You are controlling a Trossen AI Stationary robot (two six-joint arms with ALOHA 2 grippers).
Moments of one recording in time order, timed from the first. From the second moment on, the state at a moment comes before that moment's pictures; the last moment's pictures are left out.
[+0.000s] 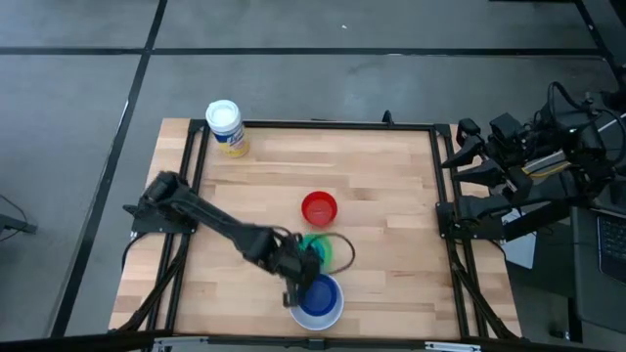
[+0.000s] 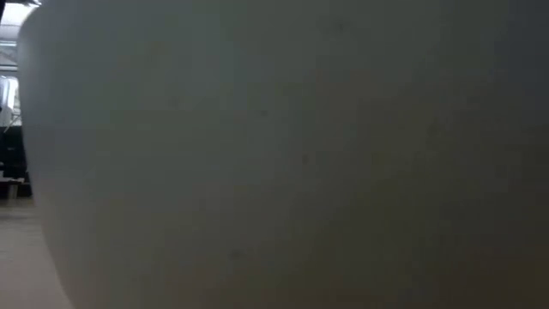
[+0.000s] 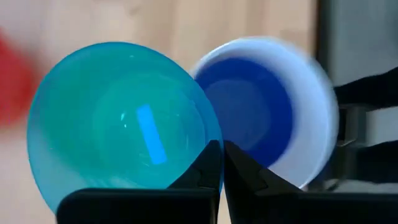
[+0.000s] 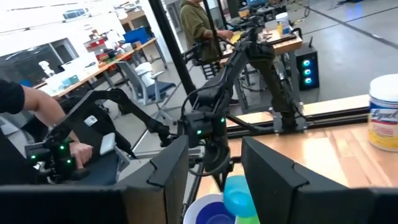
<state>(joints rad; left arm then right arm) -0.46 1.89 1.65 -0.83 -0.11 -0.59 0.03 0.84 1.57 -0.84 -0.32 0.33</state>
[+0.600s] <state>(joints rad) -0.55 2.19 2.04 -0.92 -0.09 -0.74 0.12 0.84 1.57 -0.87 -0.32 0.29</state>
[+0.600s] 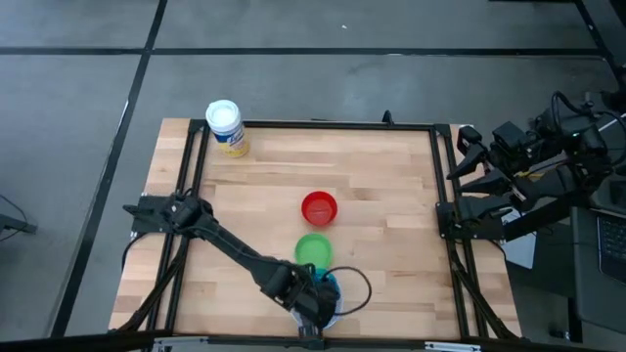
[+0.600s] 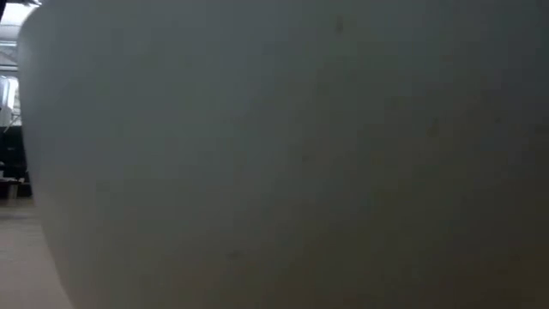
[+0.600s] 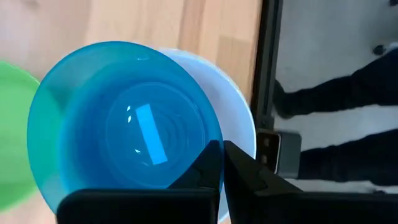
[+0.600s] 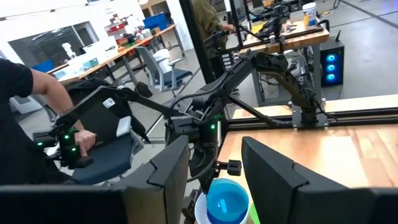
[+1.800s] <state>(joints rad) -0.58 2.24 2.06 -0.82 -0.06 -0.61 0.30 0.83 1.57 -0.87 -0.18 0.33</state>
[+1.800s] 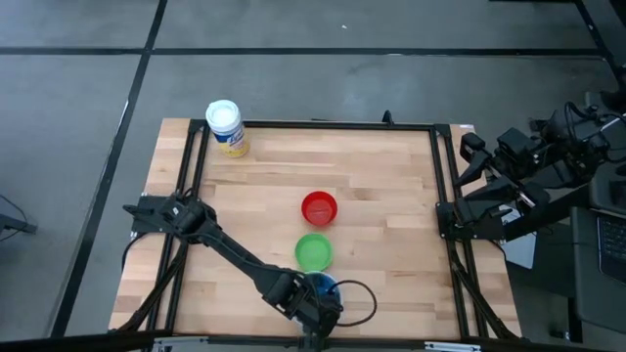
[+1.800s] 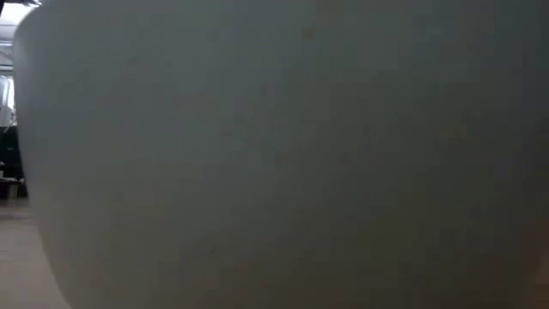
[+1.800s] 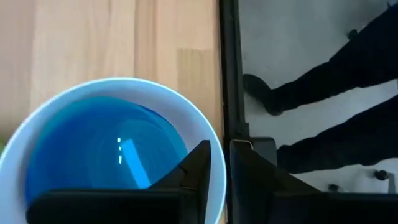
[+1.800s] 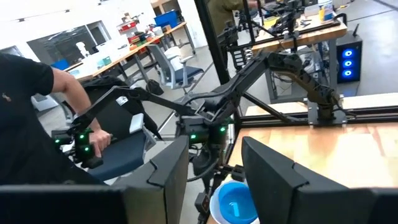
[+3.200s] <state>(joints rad) -0.06 2.15 2.00 -1.14 0.24 0.11 0.30 0.84 1.57 -0.87 -0.16 0.35</state>
